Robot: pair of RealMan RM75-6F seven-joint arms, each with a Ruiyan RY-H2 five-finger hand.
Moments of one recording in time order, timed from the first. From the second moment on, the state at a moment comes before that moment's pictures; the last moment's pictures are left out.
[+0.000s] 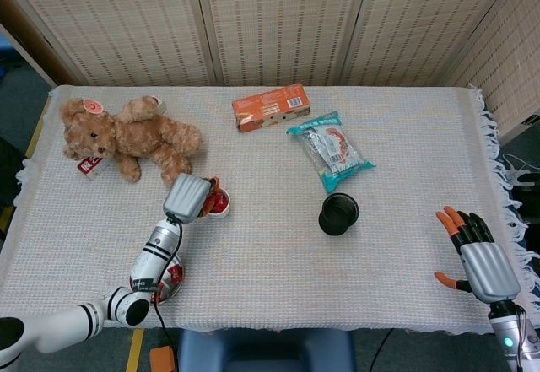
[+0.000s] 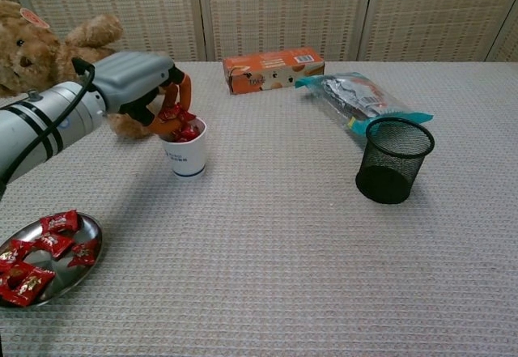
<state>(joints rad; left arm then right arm) -0.77 -1.70 -0.29 -1.25 1.22 1.01 0.46 0.12 -1.07 0.00 -1.67 -1.53 1.38 -0.02</state>
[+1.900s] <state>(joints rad) -0.63 -1.47 -0.10 -1.54 1.39 1.25 0.37 0.09 -1.08 -0.01 -1.66 -1.58 1.45 -0.02</state>
